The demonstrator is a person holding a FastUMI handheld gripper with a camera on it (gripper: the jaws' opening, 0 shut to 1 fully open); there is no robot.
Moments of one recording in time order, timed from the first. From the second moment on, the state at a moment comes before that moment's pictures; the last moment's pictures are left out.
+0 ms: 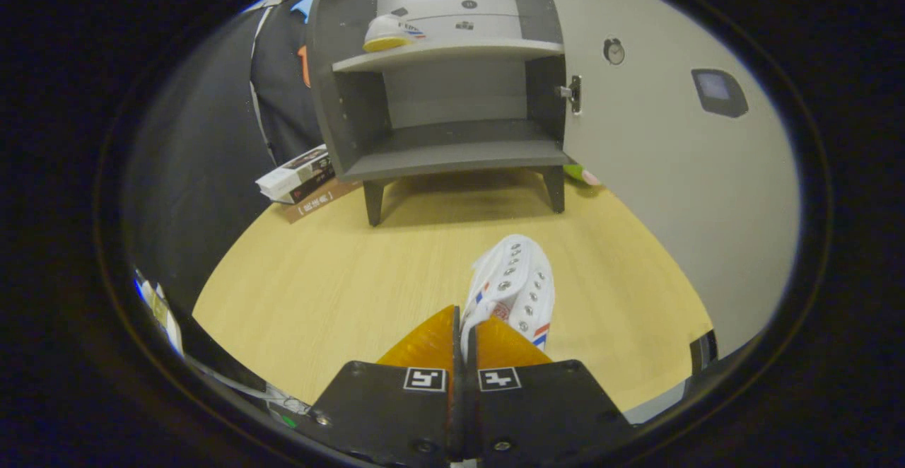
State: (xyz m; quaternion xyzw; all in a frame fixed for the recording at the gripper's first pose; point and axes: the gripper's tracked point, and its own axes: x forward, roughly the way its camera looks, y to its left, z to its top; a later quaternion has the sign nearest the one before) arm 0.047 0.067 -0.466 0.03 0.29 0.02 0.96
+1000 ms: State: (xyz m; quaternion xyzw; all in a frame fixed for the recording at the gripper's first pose) arm 0.185 0.092 -0.134 -0.03 0.11 0.01 0.99
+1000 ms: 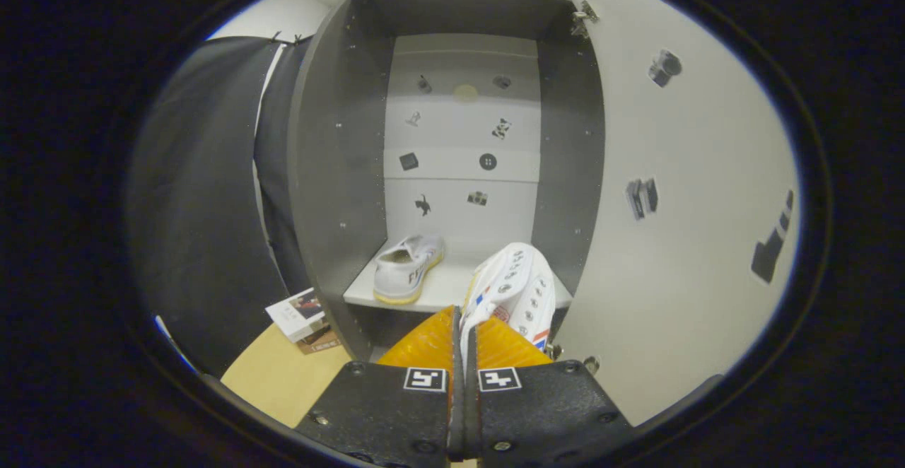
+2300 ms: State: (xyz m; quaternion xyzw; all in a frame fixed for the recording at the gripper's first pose) arm 0.379 0.114 -0.195 -0.04 0.25 0.05 0.97
